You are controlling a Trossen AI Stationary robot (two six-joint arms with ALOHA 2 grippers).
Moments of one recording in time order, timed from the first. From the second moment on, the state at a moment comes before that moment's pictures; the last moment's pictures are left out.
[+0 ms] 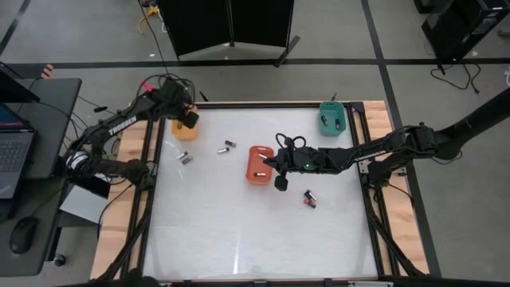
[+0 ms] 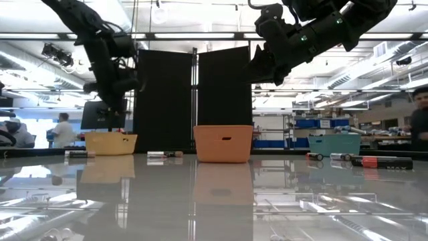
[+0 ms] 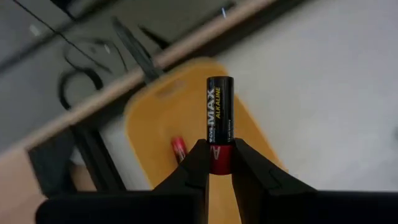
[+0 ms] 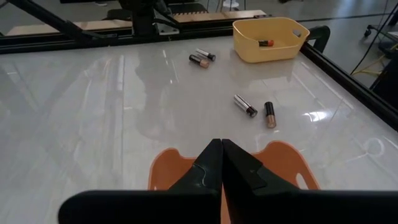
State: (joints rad) left arm 0.97 1.24 0.89 -0.67 -0.13 -0.01; right arm 0.02 1.49 0.73 0.33 0.25 0.11
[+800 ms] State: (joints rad) left arm 1.01 1.52 0.89 -0.70 -0.14 -0.06; right arm 0.02 1.49 0.73 0.34 0.25 0.08
